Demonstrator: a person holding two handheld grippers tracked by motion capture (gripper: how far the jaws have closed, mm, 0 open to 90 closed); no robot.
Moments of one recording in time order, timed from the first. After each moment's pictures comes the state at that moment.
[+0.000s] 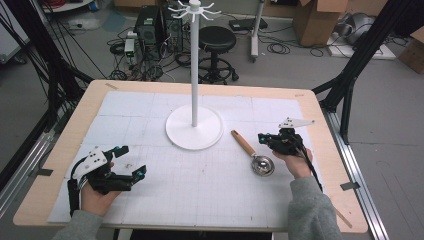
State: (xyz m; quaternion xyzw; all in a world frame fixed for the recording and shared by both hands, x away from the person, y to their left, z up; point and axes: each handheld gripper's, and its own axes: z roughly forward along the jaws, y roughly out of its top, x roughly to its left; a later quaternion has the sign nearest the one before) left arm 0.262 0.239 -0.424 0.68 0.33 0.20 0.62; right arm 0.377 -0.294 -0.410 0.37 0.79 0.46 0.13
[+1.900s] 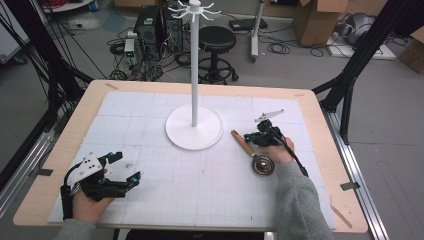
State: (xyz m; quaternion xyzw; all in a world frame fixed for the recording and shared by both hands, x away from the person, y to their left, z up) left arm 0.248 0.251 -0.431 0.70 0.34 0.21 0.59; right arm 0.432 -0.254 -0.442 0.36 0.85 0.37 0.09
